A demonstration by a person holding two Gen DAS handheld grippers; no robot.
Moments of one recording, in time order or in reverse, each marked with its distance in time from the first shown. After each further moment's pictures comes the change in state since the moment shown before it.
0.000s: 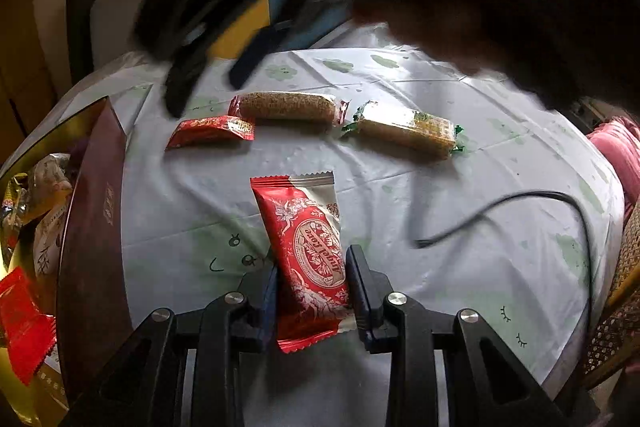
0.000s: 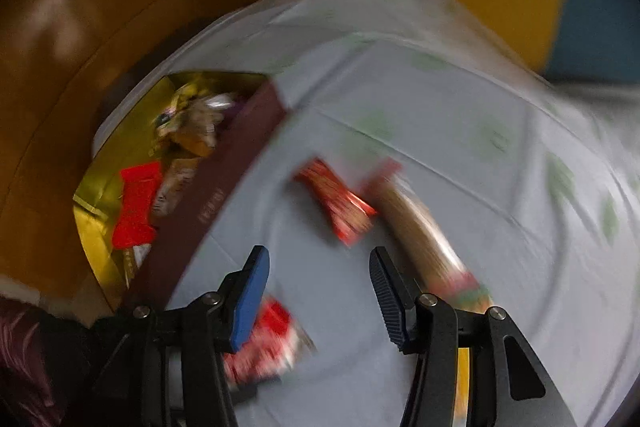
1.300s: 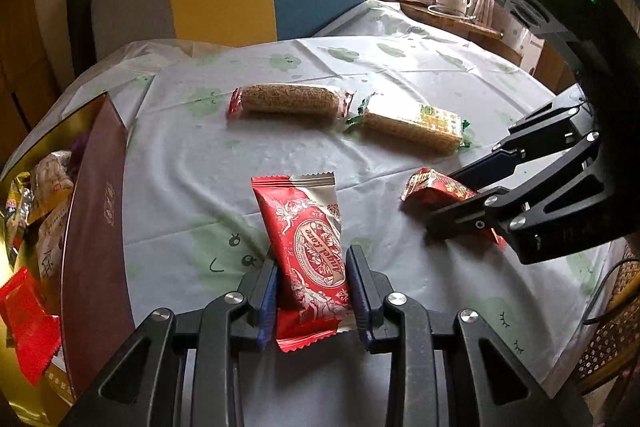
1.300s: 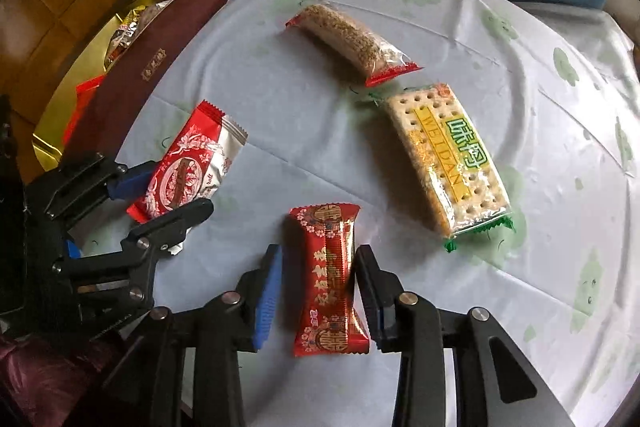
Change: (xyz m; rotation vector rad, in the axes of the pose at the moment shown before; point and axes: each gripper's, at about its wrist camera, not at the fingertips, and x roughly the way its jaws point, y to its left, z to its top) left arm 0.006 -0.005 0.009 0.008 0.067 0.033; right arm -0.006 -0.032 -0.141 0.196 0.135 -0.134
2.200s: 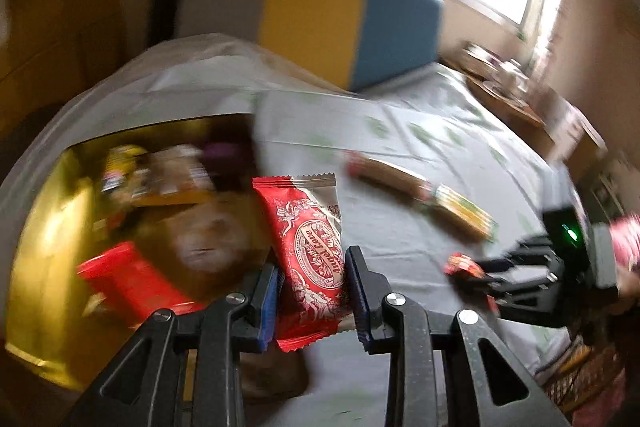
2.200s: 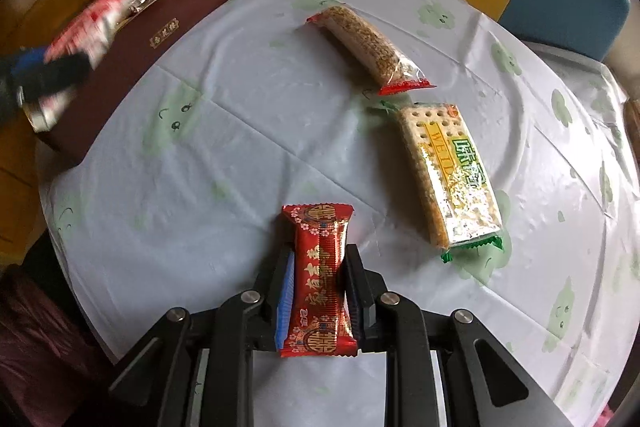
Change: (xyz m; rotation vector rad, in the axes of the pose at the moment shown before) left arm -0.093 0.108 0.011 -0.330 -0.089 0.068; right arm 0.027 0.058 -0.023 -0.118 -0.034 -0.110
